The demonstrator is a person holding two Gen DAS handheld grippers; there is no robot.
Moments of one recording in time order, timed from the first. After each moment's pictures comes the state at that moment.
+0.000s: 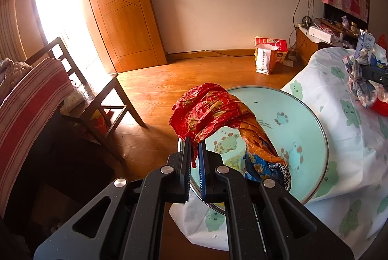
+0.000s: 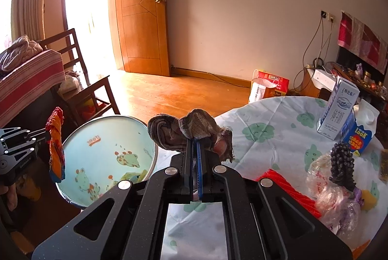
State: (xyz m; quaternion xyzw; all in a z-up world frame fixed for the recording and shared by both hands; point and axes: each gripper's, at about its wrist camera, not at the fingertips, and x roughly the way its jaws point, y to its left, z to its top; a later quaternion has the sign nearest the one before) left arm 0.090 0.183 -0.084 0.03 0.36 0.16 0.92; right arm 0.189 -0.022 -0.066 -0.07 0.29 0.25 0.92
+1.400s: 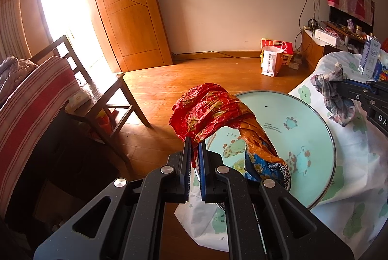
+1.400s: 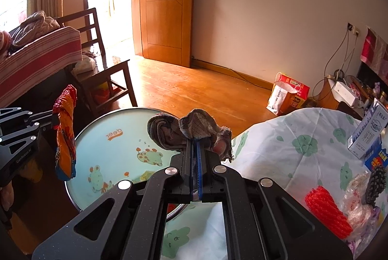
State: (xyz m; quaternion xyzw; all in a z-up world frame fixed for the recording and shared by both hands) left arm 0.088 0.196 -0.078 0.02 0.36 0.18 0.92; right arm 0.188 0.051 -0.082 -0.12 0.30 0.30 0.90
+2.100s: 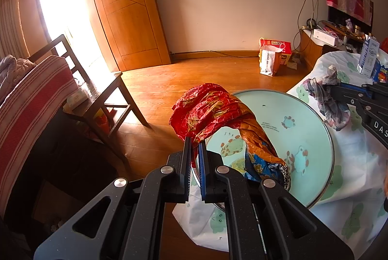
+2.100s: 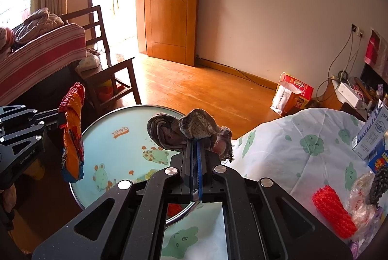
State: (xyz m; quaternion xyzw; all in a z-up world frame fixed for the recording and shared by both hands) left arm 0.089 0.198 -0.080 0.02 0.36 0.17 0.92; right arm 0.183 0.058 -0.085 -0.12 0.30 0.31 0.89
